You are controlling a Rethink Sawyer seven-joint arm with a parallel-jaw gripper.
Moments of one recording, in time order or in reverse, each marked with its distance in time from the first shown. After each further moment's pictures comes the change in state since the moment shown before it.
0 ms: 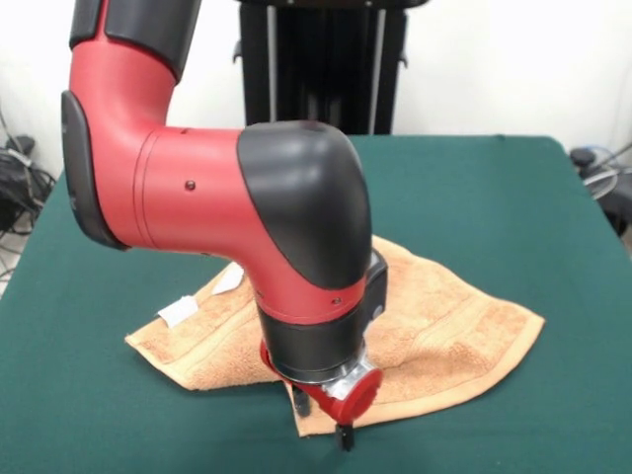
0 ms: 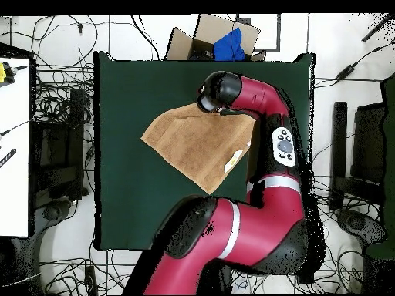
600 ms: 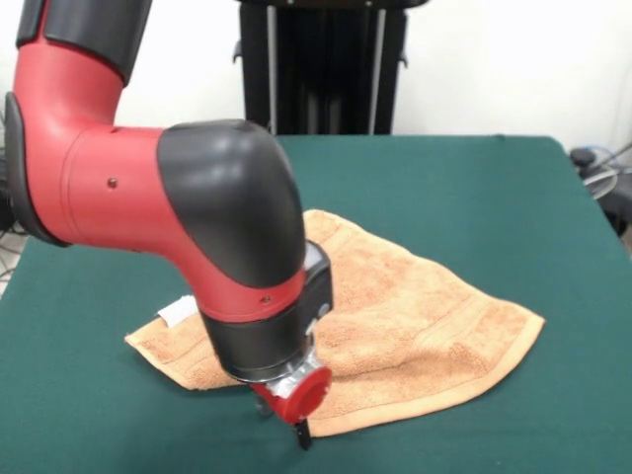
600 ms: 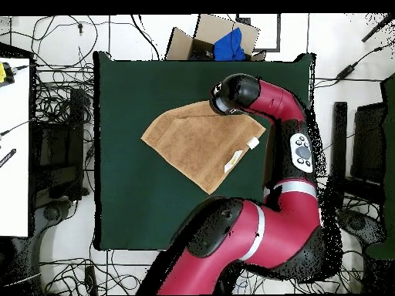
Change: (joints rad) arm -0.079 0.004 0.039 0.009 -0.003 0.004 -0.046
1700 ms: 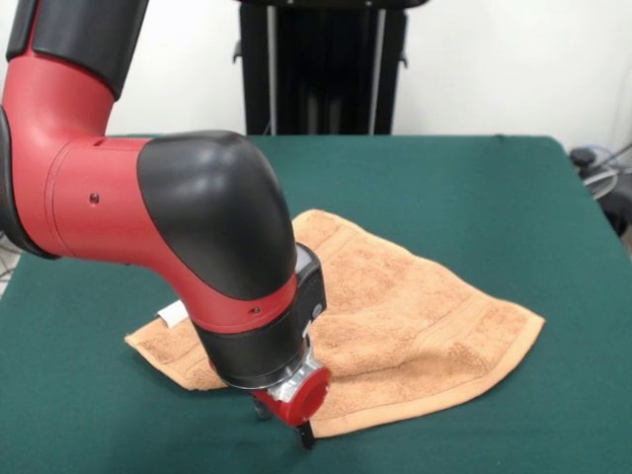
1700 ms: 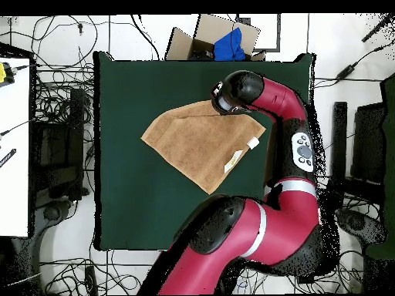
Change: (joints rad) arm -0.005 0.026 0.024 -0.056 0.001 0.070 -0.096
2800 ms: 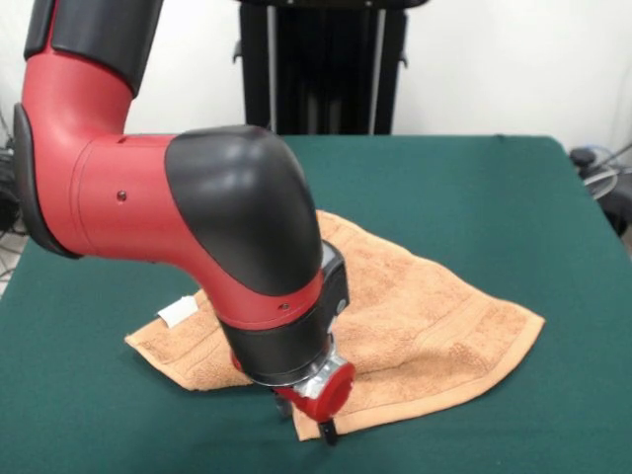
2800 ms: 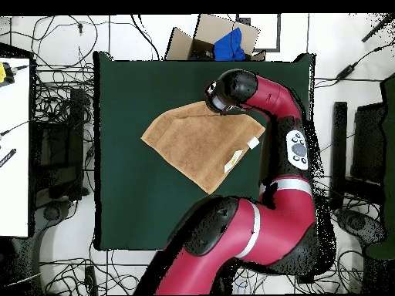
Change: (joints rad) arm 0.023 -0.015 0.001 0.018 0.011 -0.001 0.000
